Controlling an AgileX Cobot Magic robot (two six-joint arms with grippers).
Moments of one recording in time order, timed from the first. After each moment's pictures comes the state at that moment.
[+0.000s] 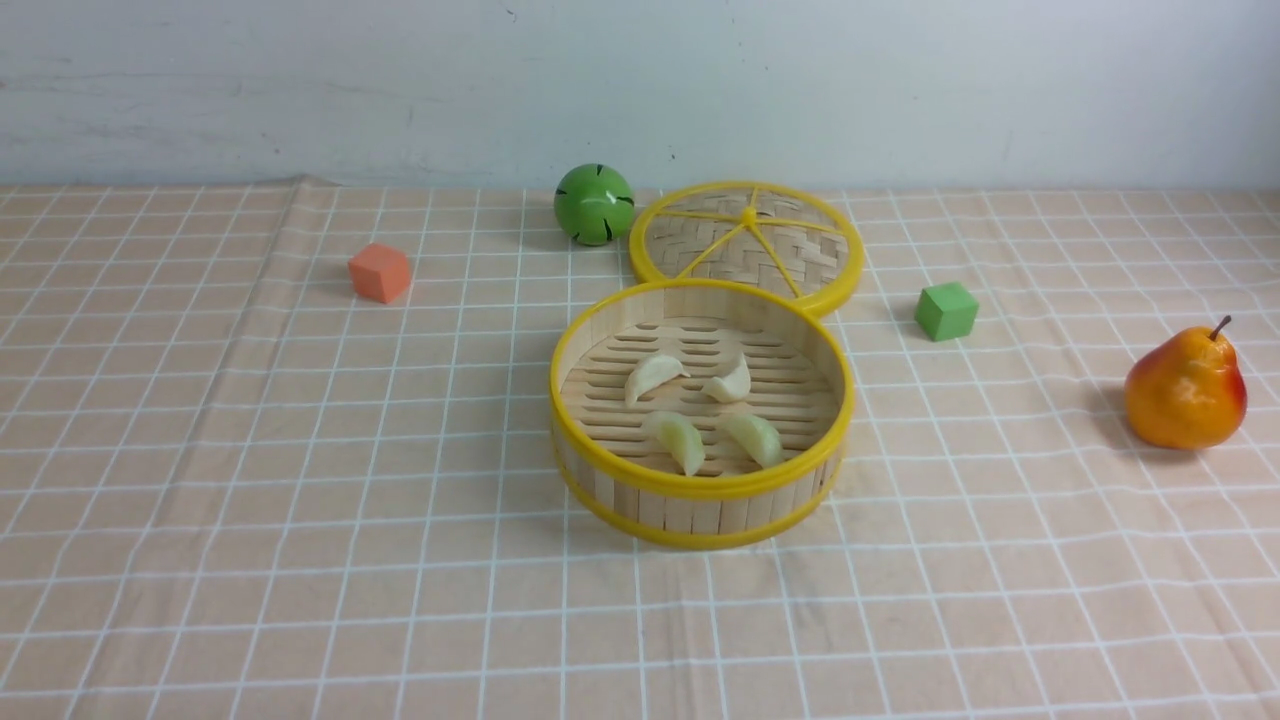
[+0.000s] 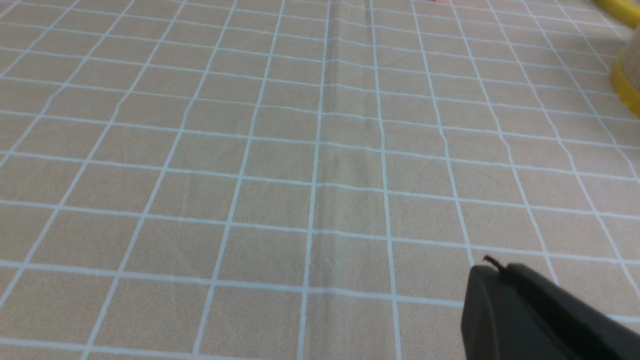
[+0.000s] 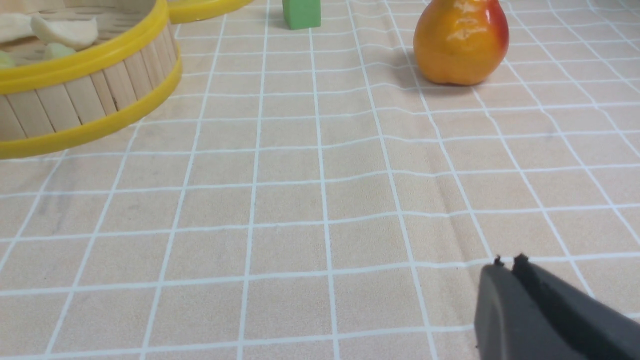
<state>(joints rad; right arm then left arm) 0.01 -0.01 0.02 -0.06 0.38 0.14 0.04 -0.01 0.03 -0.01 0.38 -0.13</state>
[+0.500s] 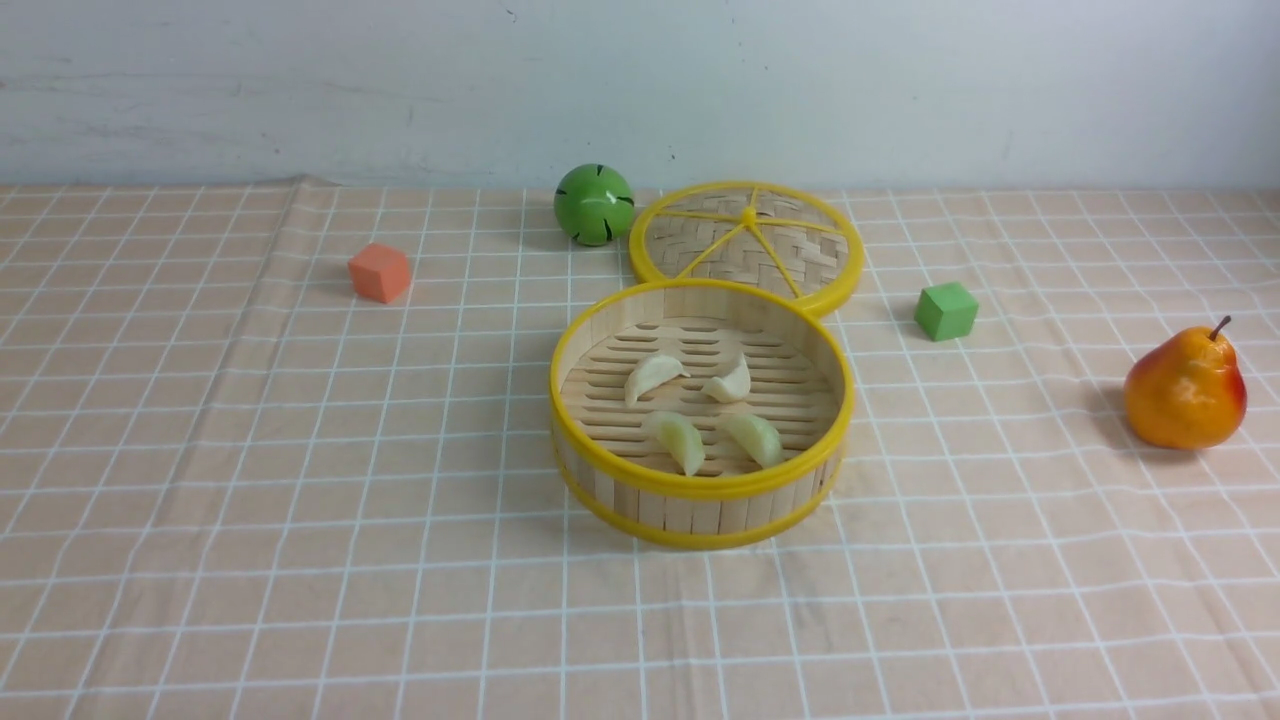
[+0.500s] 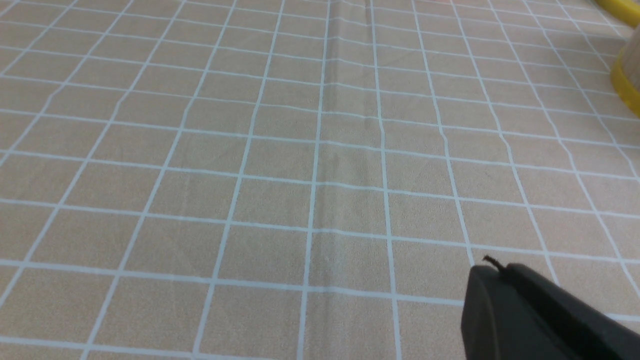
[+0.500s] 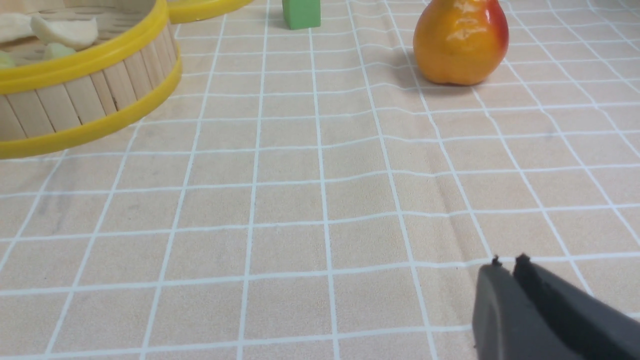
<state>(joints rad) 0.01 -0.01 0.02 -0.06 0.38 0.14 0.04 -0.01 0.03 -0.01 0.38 -0.13</state>
